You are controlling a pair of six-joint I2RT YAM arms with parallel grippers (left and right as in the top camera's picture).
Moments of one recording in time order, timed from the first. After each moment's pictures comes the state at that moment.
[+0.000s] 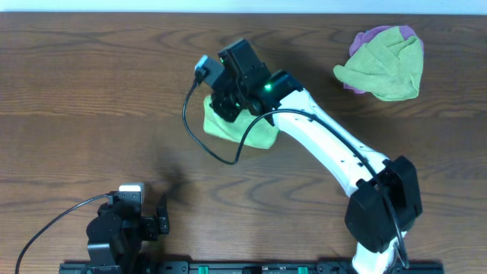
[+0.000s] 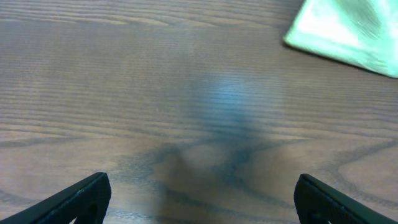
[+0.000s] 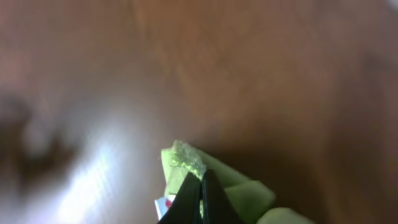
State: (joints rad) left arm 0.04 0.01 0.32 -0.95 0.10 0.01; right arm 0.66 1.94 1.70 -0.66 -0.20 -0.28
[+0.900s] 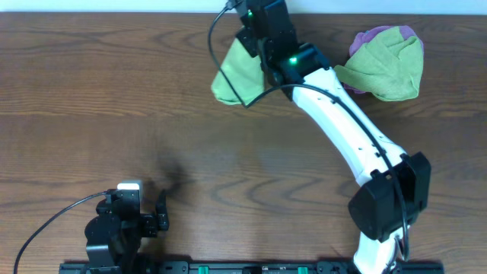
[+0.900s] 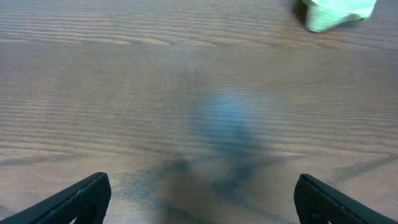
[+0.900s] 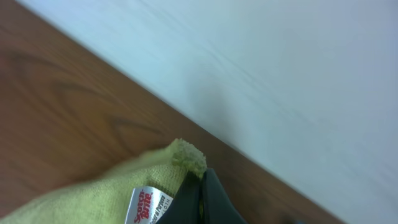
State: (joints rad) left arm 0.04 0.01 0.32 -0.89 0.10 0.01; right arm 0.52 1.97 1.87 -0.41 0.36 -0.33
